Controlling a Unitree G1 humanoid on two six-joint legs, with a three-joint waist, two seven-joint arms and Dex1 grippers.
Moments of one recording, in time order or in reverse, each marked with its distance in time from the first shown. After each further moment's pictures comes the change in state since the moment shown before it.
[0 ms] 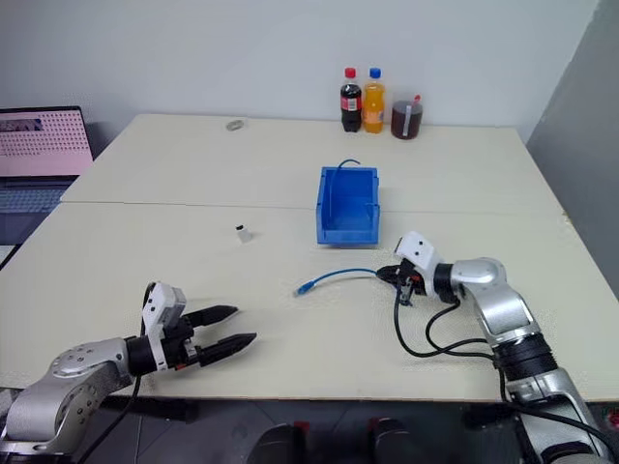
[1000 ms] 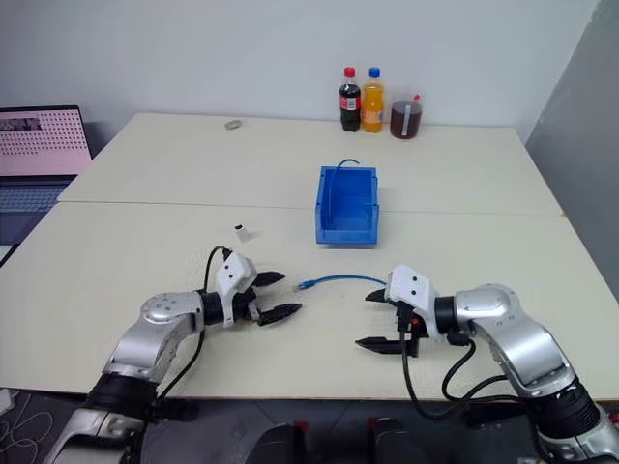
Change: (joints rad) left arm -0.473 -0.165 -0.312 0.484 0.334 -0.338 -0.021; right arm 0.258 -0.124 -0.003 -0.640 0.215 0.366 0.030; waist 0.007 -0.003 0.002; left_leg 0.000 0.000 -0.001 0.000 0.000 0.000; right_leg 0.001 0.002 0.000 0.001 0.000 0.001
